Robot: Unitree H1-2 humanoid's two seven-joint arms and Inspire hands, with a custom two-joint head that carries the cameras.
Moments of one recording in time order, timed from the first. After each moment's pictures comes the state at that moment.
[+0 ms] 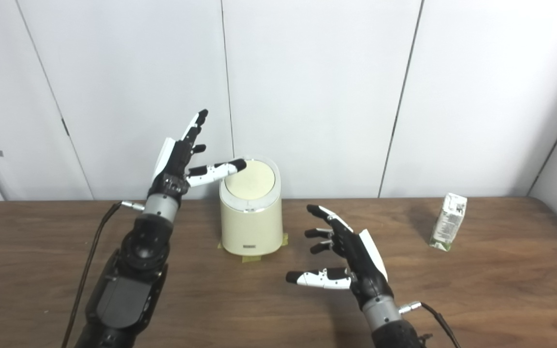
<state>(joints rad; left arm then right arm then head) -0.70 0.05 -0.07 0.30 0.33 0.11 0.11 -0.20 -0.09 0.07 -0.08 -0.19 0.05 0.05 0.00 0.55</state>
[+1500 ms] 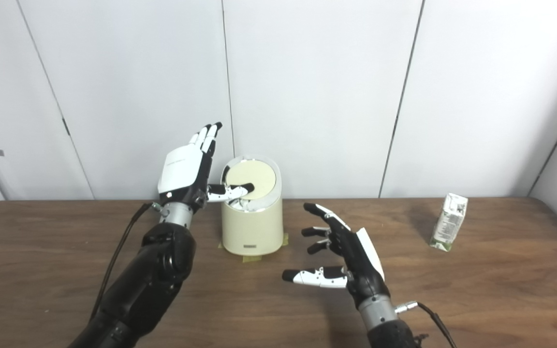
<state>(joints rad) -0.74 0.14 -0.39 0.49 0.85 0.22 0.33 -0.20 -0.08 0.07 -0.09 -0.21 0.05 0.04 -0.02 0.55</state>
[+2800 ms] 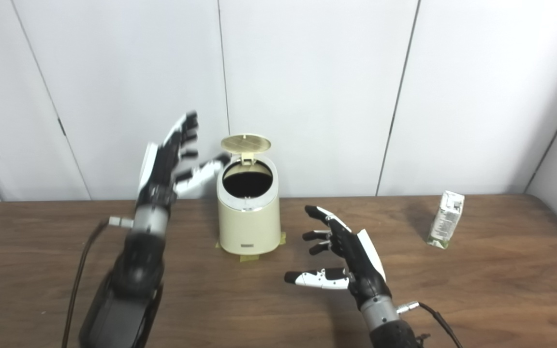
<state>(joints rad) -0.46 0.07 -0.06 0.13 0.25 0.06 0.11 -0.20 -0.09 0.07 -0.07 -0.20 0.03 0.04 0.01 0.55</state>
